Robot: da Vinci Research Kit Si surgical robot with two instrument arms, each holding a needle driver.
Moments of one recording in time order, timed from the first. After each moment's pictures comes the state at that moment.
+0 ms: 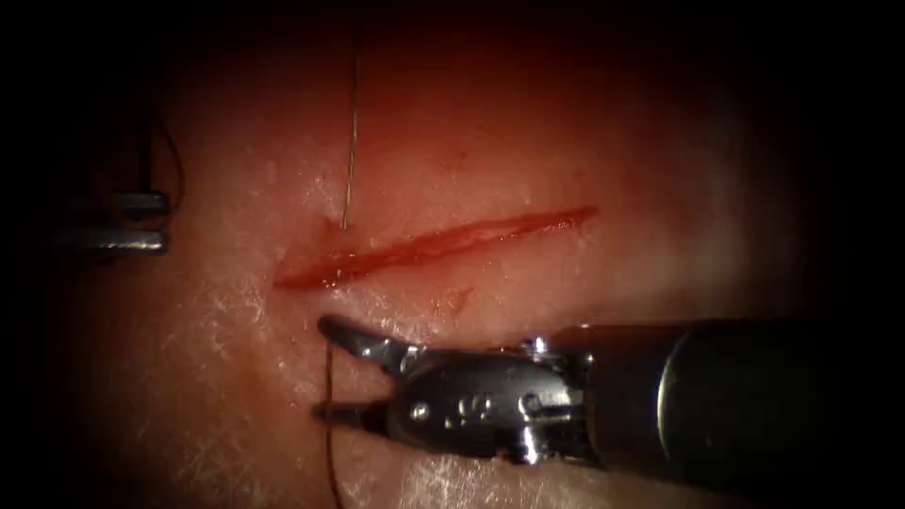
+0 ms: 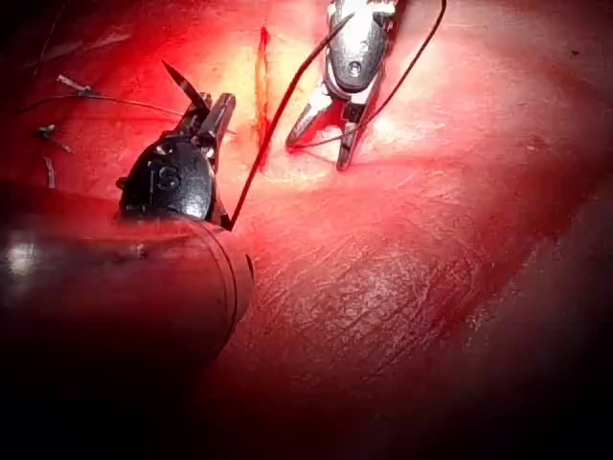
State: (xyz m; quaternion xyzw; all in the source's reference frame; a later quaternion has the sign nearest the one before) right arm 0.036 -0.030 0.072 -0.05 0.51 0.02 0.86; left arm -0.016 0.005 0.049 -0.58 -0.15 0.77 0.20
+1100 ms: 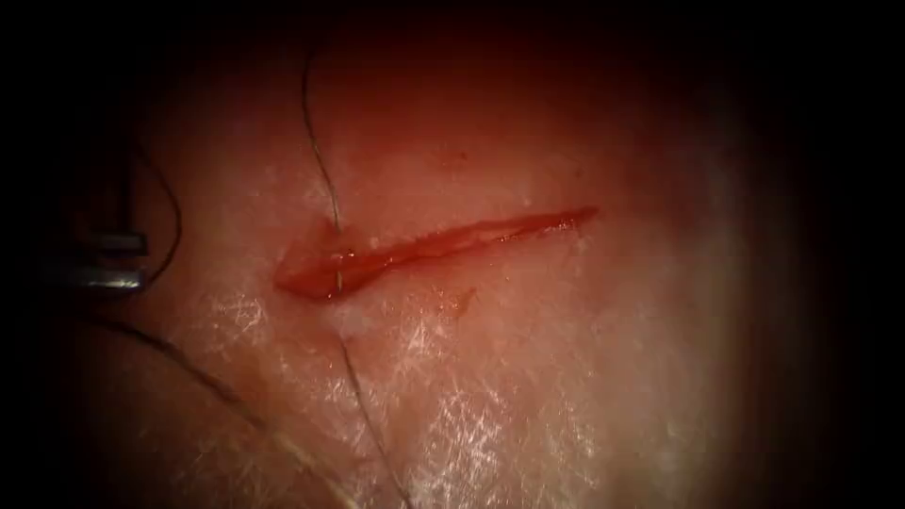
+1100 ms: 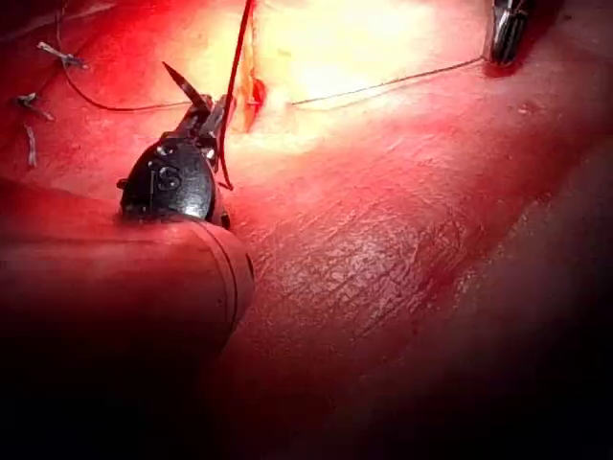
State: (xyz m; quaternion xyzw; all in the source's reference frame) right arm 0.024 -0.045 0.063 0.10 0.44 -0.15 0.88; left arm -0.015 0.002 0.051 -0.57 -0.17 0.79 0.18
